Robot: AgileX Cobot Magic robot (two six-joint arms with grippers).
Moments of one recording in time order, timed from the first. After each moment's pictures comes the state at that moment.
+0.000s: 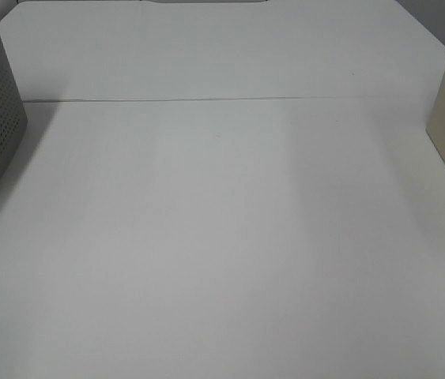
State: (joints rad) left arm 0.04 0.00 -0.51 -0.03 1.05 0.05; right arm 0.19 0.00 -0.50 -0.05 1.06 -0.02
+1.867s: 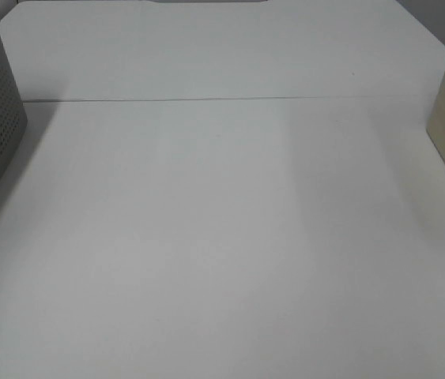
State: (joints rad) left arm 0.33 1.85 -1.66 0.07 1.21 0.97; right arm 0.19 0.00 -0.50 -0.05 1.06 -0.02
